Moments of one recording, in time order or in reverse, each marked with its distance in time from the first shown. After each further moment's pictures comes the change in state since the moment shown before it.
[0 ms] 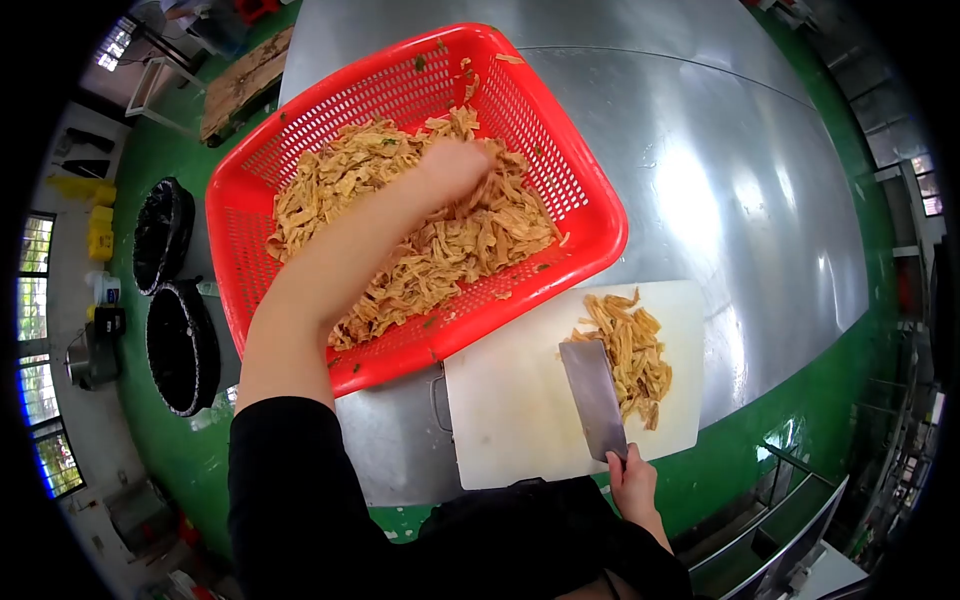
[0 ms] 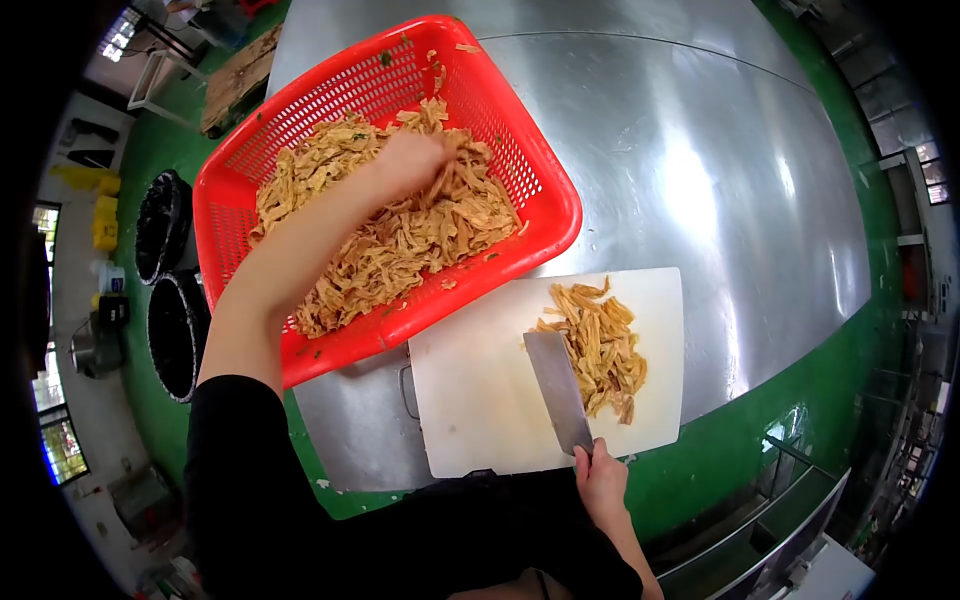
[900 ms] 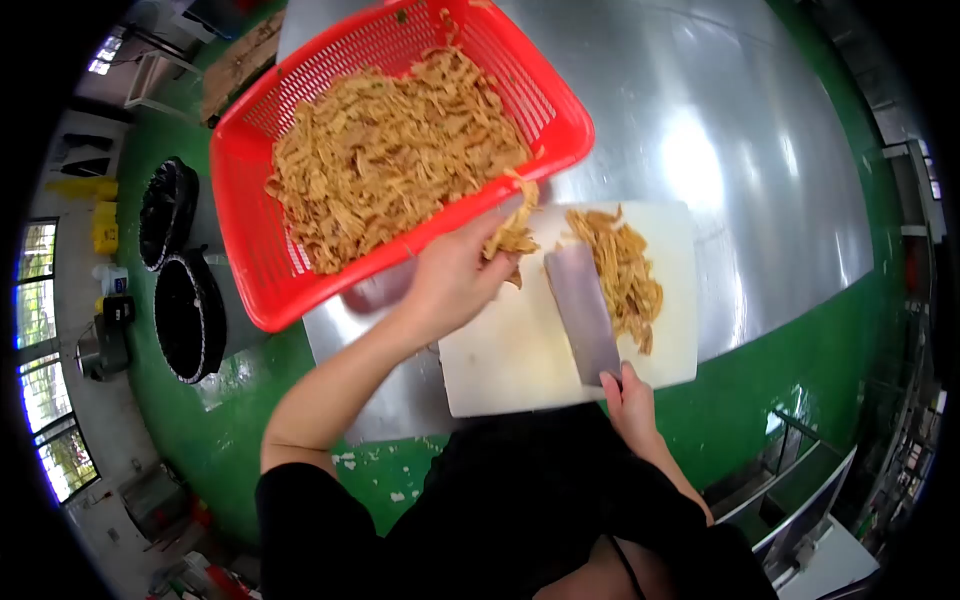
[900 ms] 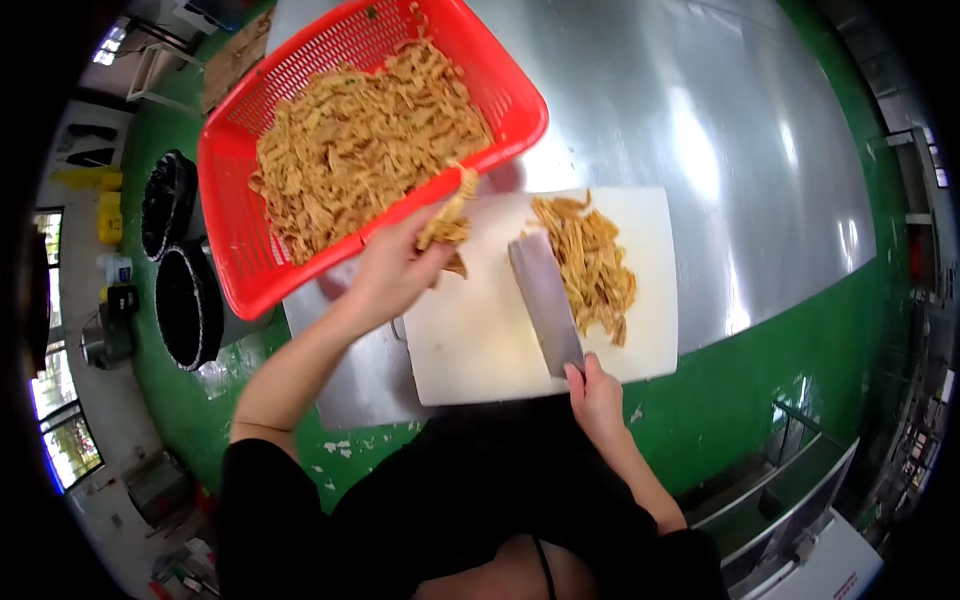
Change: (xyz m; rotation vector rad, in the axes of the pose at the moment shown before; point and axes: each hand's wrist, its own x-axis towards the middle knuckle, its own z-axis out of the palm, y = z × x) left_hand -0.206 0.186 -0.051 -1.317 0.323 -0.217; right_hand 0.003 0.015 -0.003 0.242 0.004 -0.096
